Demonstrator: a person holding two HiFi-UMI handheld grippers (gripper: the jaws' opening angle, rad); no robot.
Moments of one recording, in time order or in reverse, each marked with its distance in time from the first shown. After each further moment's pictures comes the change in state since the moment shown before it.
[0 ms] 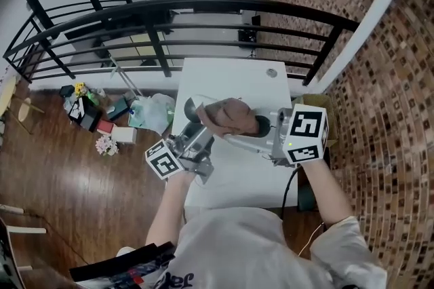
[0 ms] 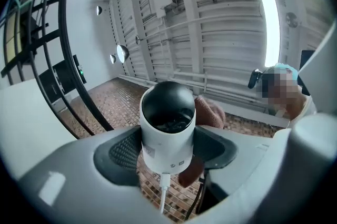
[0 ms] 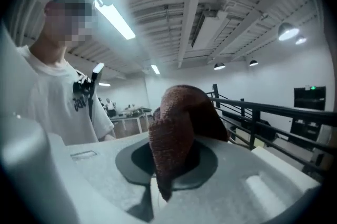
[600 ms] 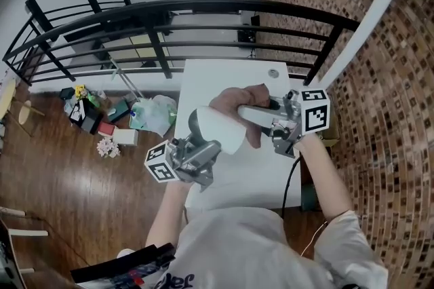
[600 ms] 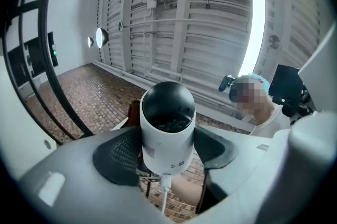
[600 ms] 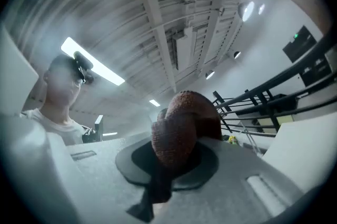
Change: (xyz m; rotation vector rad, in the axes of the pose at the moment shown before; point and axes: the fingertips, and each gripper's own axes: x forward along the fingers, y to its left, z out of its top) left arm -0.005 -0.062 -0.002 -0.054 0.056 -0.344; right arm -0.023 -0.062 0.015 0.392 -0.308 0.107
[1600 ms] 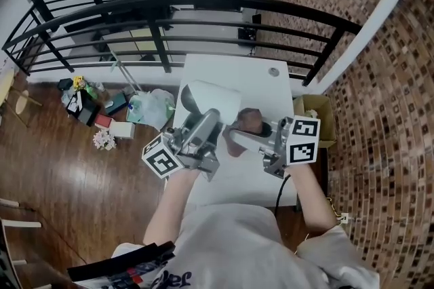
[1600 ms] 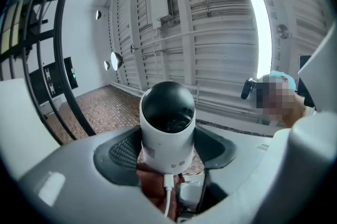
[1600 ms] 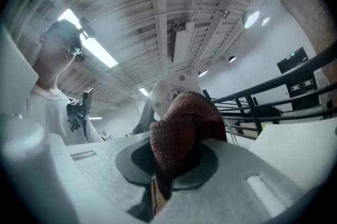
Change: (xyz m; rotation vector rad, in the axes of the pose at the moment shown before) left arm 0.013 0.024 0.046 0.059 -0.184 0.253; right arm 0.011 0.016 -0.064 -0.093 0.066 -0.137
